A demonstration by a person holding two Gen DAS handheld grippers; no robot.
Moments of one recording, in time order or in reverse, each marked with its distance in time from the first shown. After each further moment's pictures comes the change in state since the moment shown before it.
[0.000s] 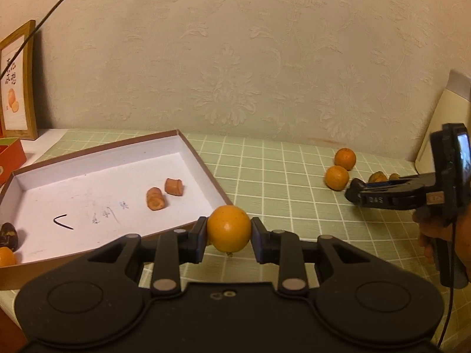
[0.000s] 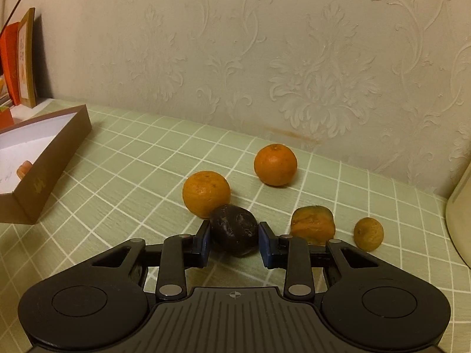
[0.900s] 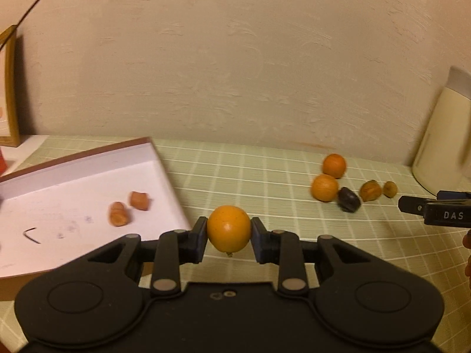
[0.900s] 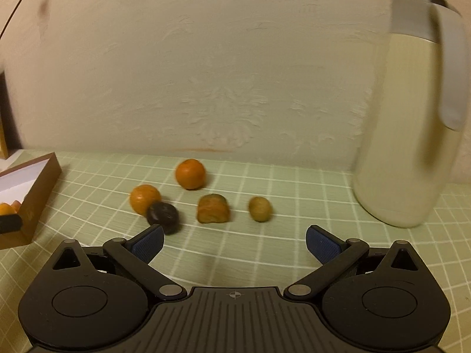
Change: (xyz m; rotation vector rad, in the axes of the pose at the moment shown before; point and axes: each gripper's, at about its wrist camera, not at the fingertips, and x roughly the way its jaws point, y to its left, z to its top) left arm 0.029 -0.028 0.013 0.009 -0.006 -0.017; right arm -0.085 -0.049 -0.027 0.168 -0.120 -0.134
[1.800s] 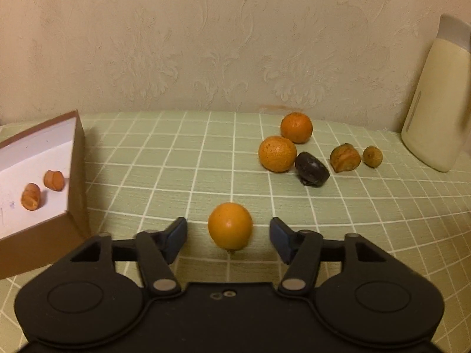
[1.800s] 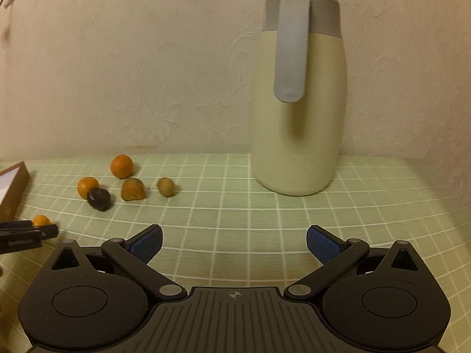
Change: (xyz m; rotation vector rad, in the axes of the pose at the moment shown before) left arm 0.065 -0.073 -0.016 0.056 0.107 -0.059; right arm -0.080 -0.084 -0.020 0.091 0.005 -0.128
